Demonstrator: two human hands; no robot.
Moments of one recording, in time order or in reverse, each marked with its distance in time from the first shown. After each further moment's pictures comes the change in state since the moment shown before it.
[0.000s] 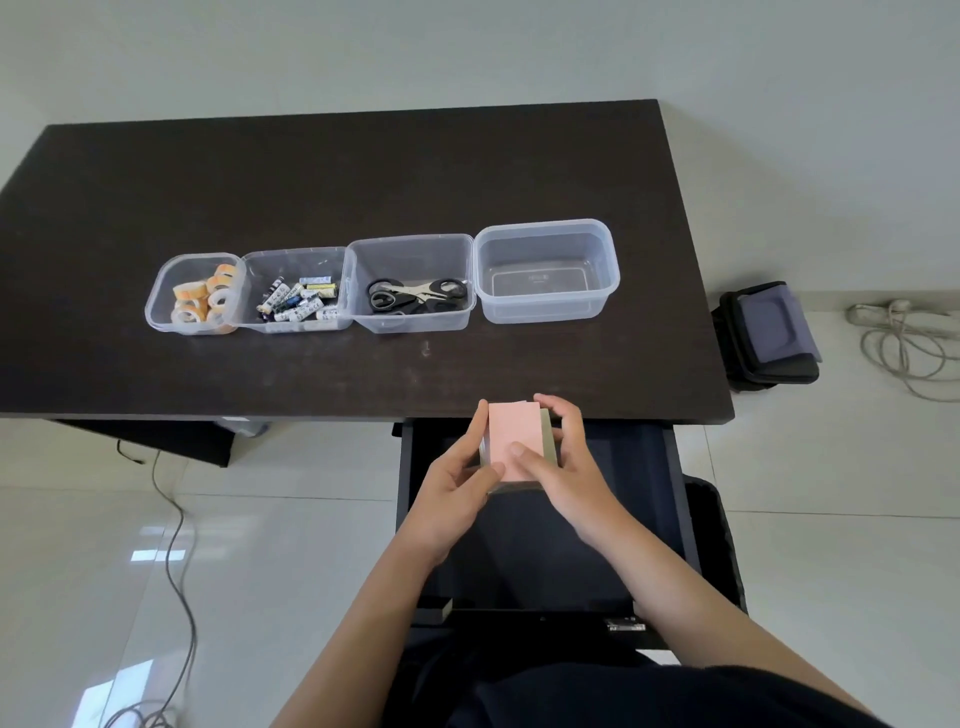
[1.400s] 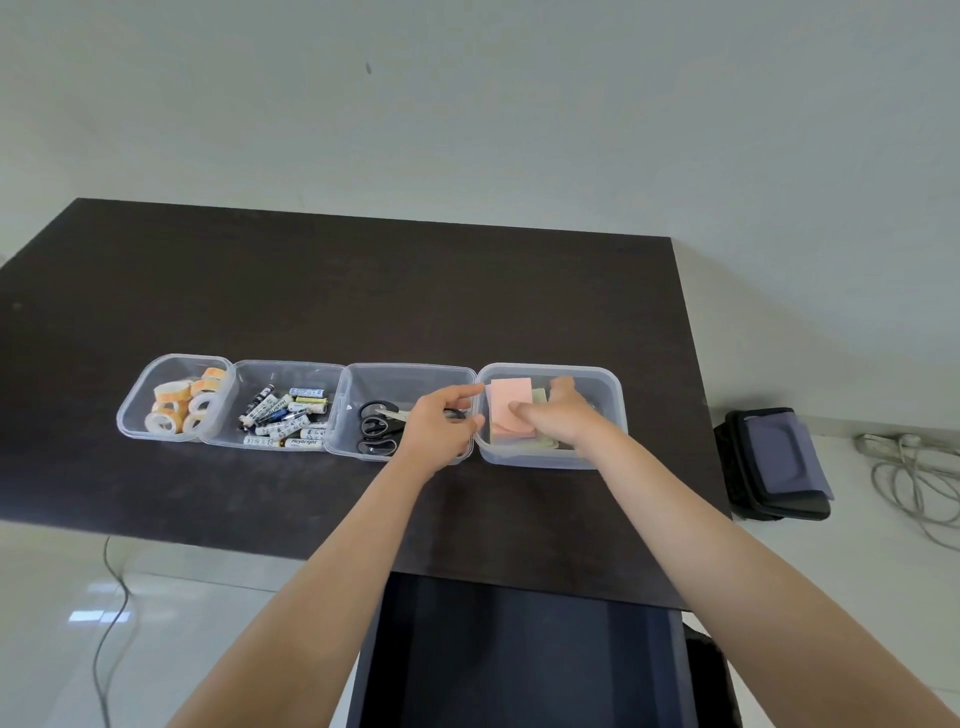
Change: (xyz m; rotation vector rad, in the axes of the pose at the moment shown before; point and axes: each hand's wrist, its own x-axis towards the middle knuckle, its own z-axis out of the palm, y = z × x) left_hand 0.213 0.093 -0.053 0.261 0.297 0.044; right_hand 0.235 -0.109 -0.041 -0.724 0.060 0.349
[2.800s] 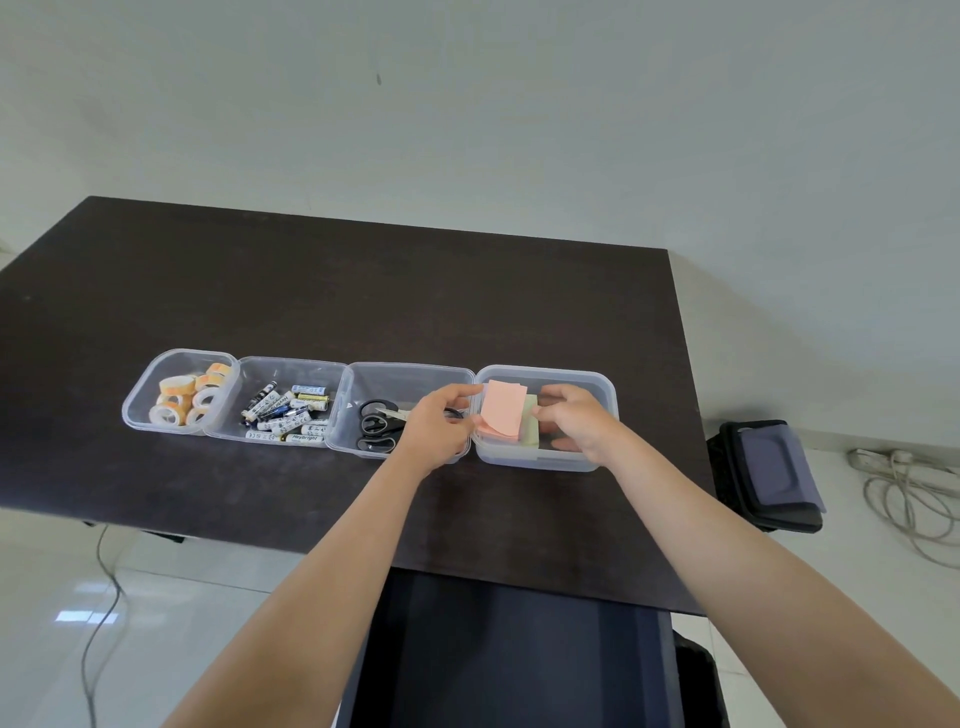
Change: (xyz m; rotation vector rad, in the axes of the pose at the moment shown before) left_hand 0.002 -0.002 0.001 0.057 -0.022 0.037; right_hand 0.009 0.021 -0.012 0.388 -0.111 -0.019
